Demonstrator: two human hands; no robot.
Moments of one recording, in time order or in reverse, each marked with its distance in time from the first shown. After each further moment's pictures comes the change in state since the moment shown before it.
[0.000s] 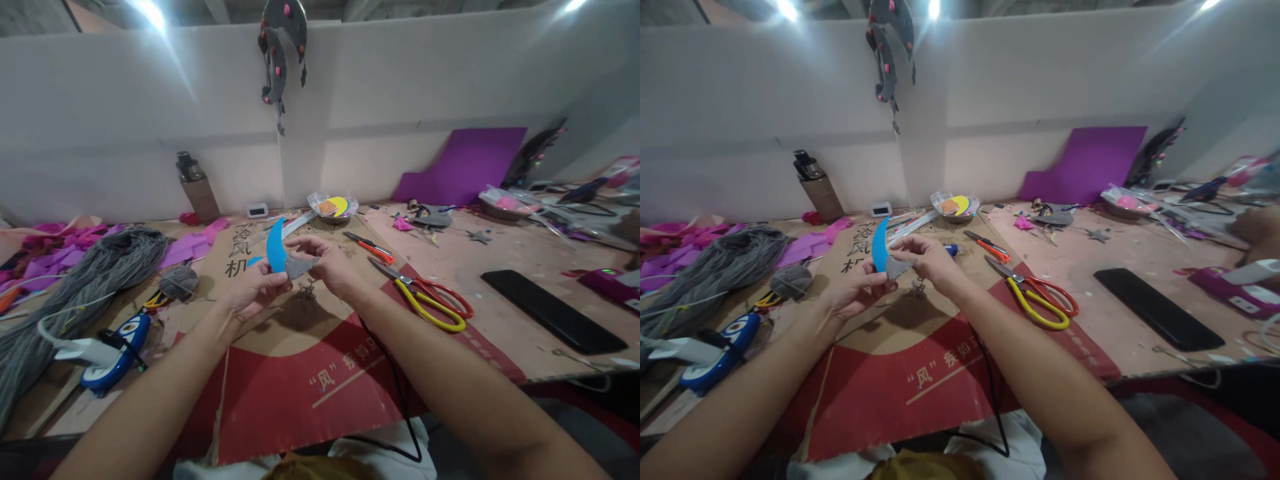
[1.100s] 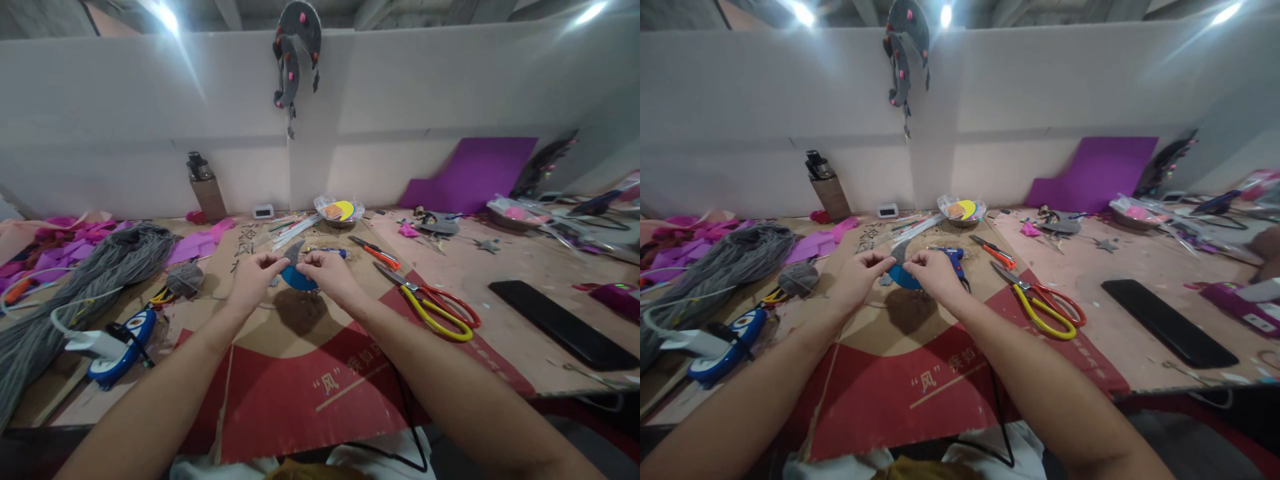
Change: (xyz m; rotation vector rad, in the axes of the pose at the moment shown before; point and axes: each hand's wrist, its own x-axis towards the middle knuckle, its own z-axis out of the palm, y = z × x) left_hand 0.007 0.000 -0.010 0.694 0.388 0.356; right_hand 0.004 0.023 0.011 -0.332 0.183 0.006
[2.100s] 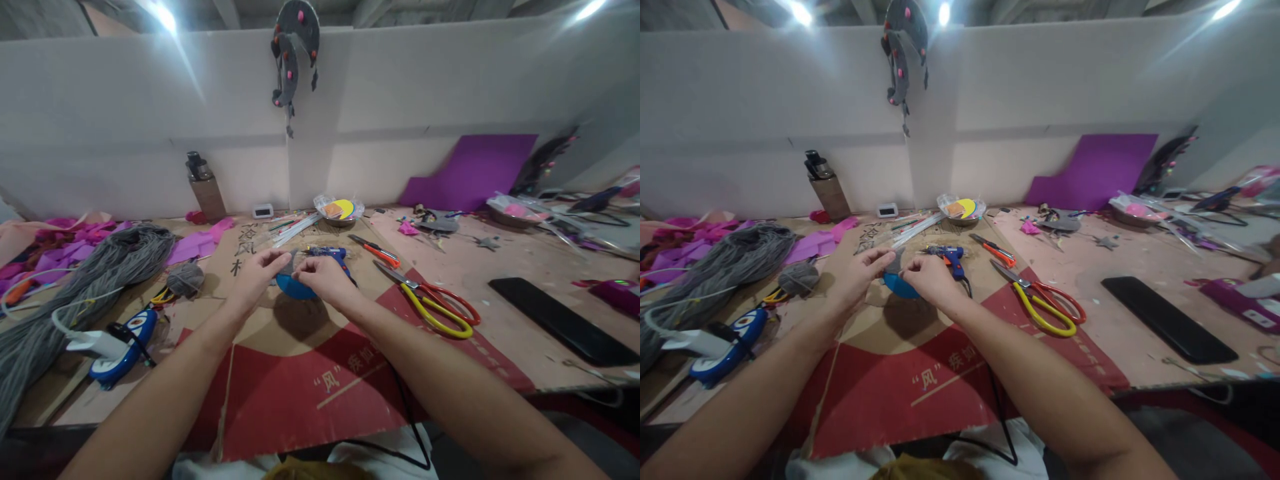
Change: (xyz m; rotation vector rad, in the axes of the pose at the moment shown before) left_hand 0.003 -0.001 0.004 -0.164 -0.071 -0.034; right_hand -0.006 0.002 0.007 -0.161 -0.047 0.034
